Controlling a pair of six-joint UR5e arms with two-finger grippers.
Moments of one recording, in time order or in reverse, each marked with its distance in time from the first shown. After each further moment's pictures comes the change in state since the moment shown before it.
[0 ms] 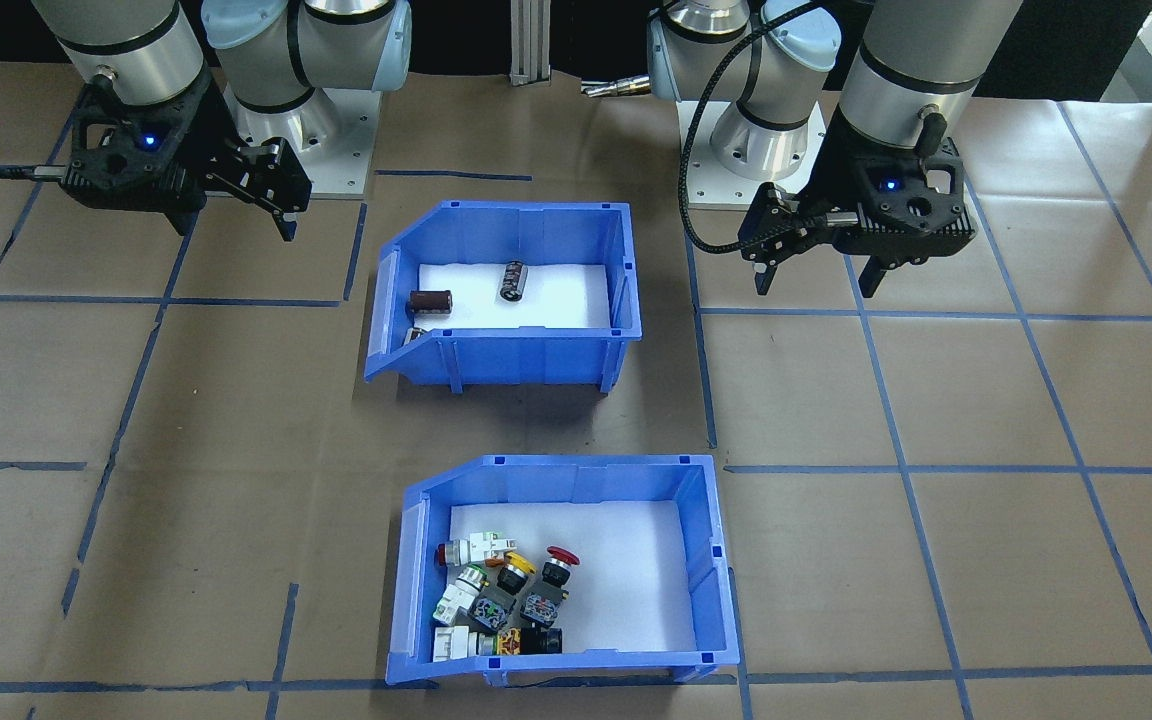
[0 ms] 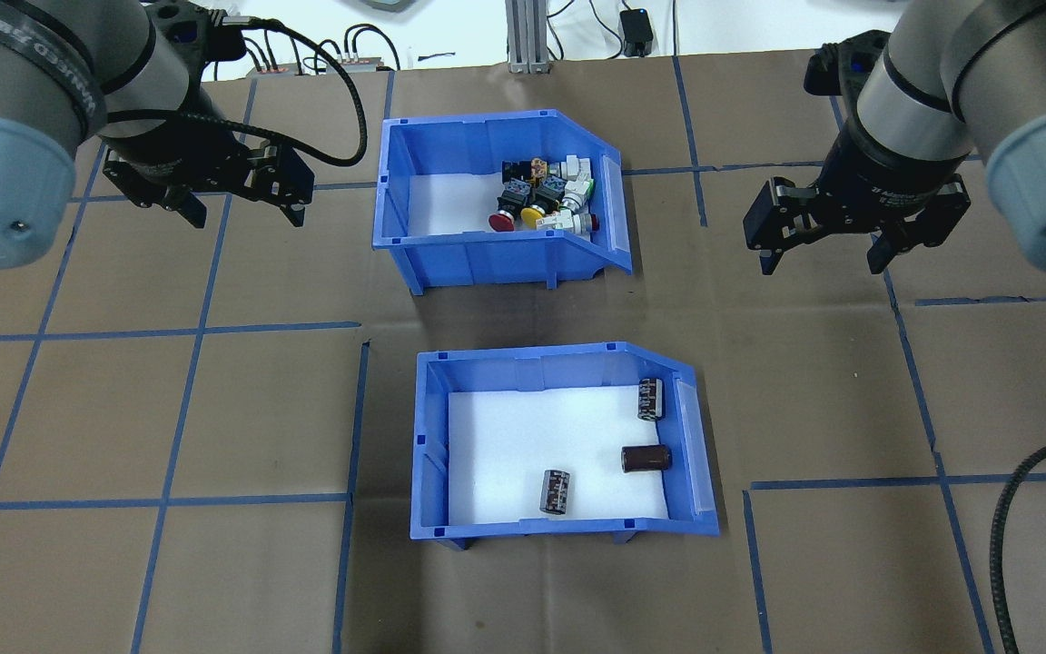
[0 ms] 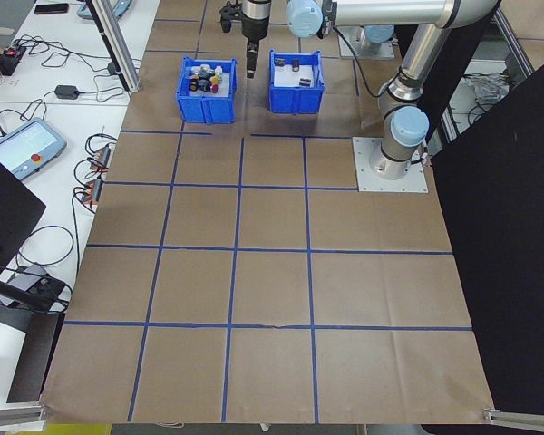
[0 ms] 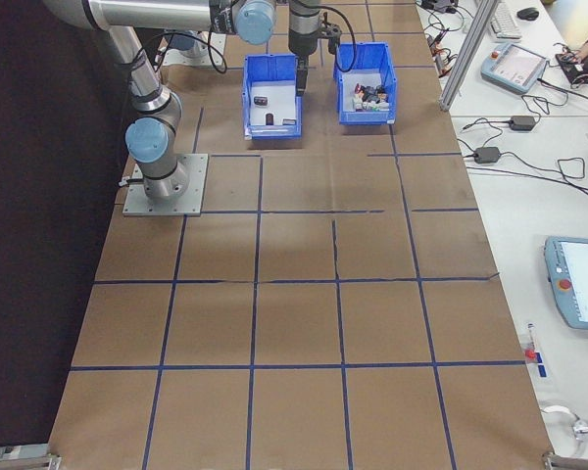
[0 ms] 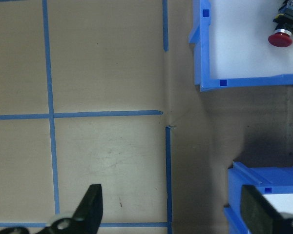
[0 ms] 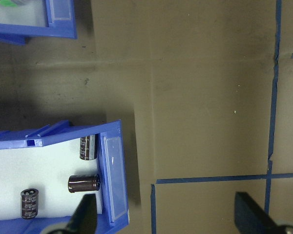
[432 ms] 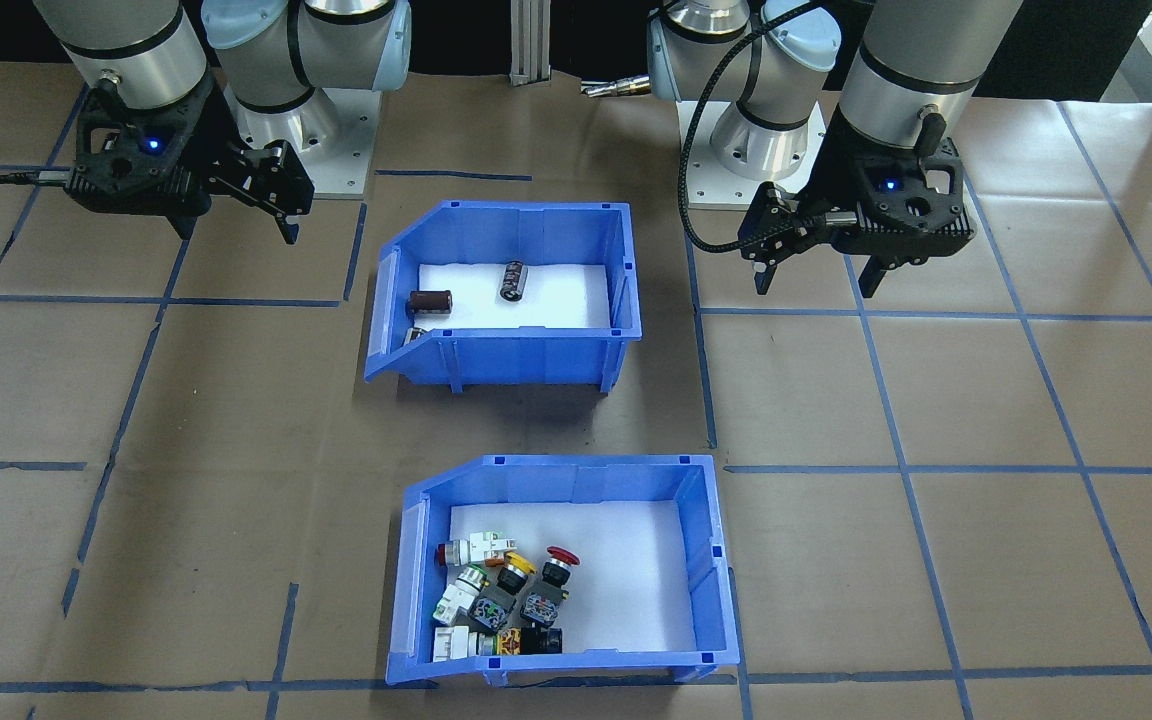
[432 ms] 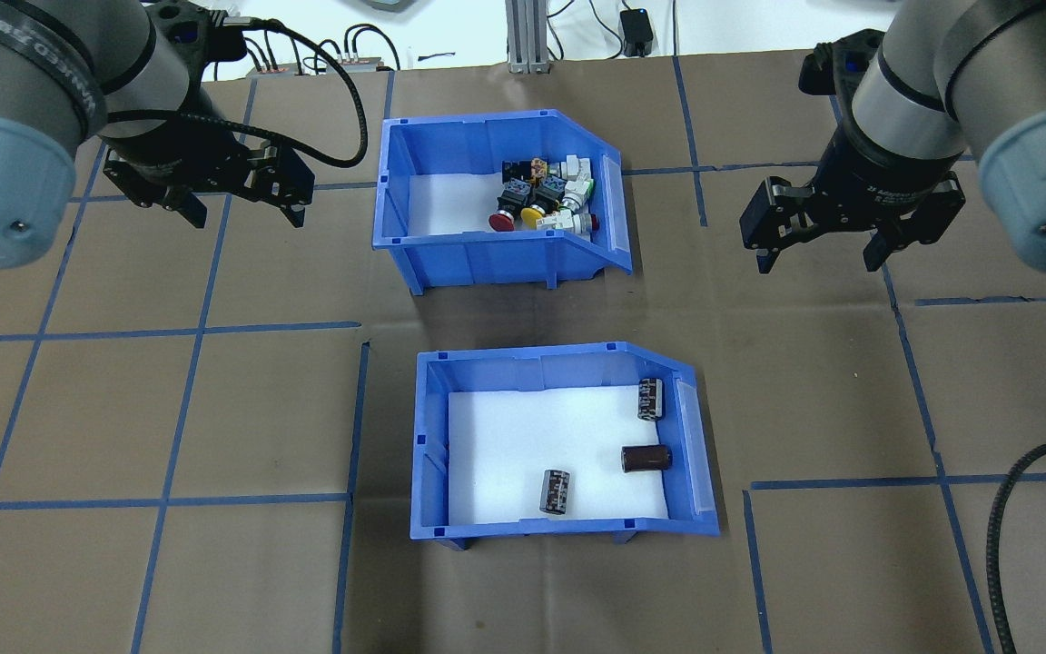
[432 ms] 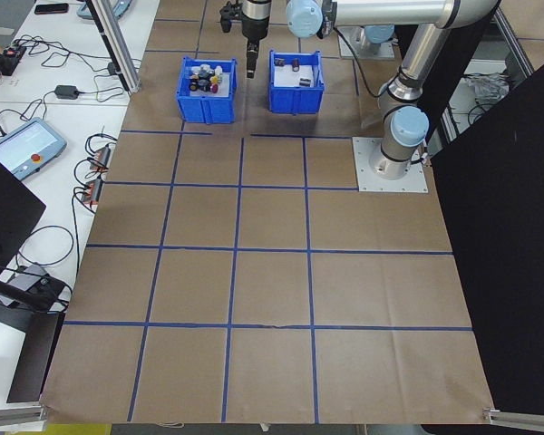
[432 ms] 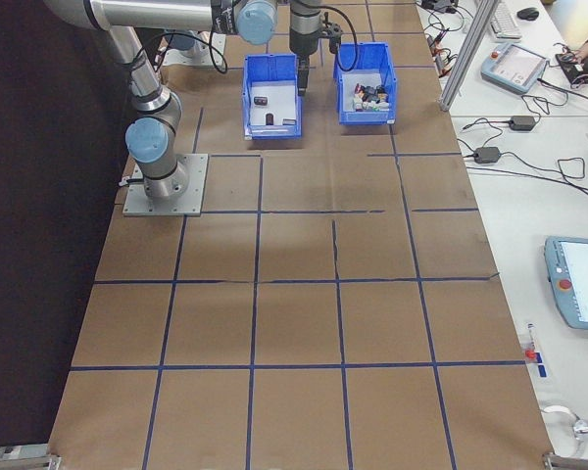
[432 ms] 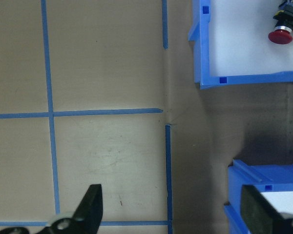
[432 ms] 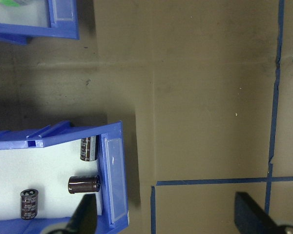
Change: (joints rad) left arm 0.000 0.001 0.000 0.000 -0.001 0.010; right arm 0.005 0.007 -0.001 -0.007 -0.001 -0.008
